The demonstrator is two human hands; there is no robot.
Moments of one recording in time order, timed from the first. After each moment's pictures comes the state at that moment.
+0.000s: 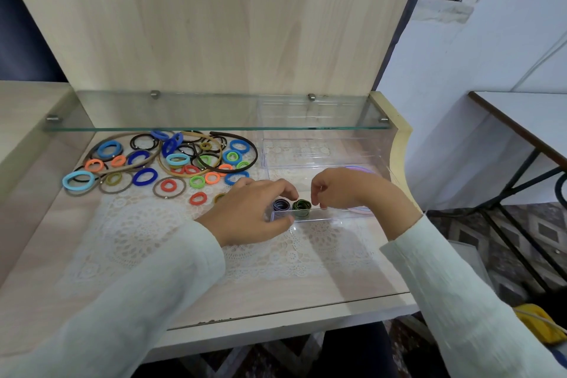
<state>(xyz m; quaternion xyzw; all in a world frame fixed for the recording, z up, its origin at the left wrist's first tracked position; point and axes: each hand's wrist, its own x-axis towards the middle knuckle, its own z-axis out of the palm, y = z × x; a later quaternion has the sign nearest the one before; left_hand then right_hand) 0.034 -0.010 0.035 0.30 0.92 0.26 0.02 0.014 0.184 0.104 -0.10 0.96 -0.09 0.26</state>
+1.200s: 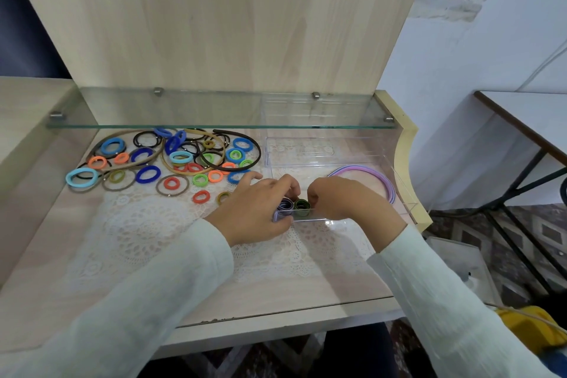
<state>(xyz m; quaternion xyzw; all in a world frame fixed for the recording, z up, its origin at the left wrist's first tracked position) 0.029 -0.005 0.031 0.30 0.93 0.19 0.00 0.009 0.169 0.069 -0.12 0.97 0.03 0.20</state>
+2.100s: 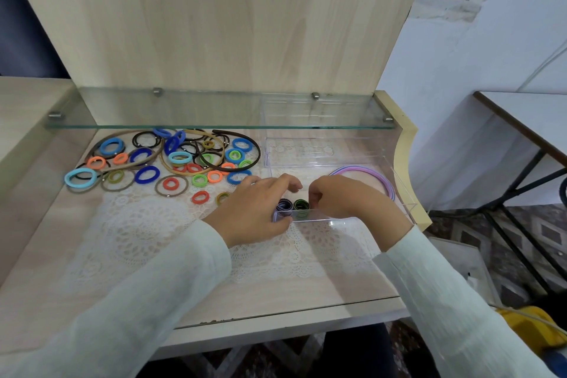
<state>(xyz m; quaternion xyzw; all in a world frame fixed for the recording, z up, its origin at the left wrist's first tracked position) 0.026 -0.007 0.026 0.30 0.93 0.22 -0.01 0.017 0.173 0.087 -0.11 0.96 -0.05 0.24</state>
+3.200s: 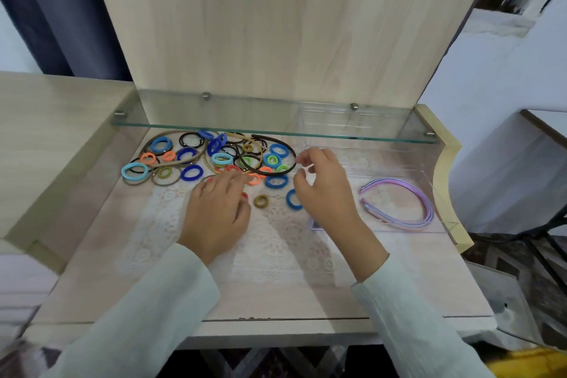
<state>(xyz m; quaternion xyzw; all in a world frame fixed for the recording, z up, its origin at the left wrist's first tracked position) 0.047 -0.100 -0.001 0.06 0.98 0.13 -0.15 0.021 0.091 0.056 -0.14 0.89 -0.38 -0.19</state>
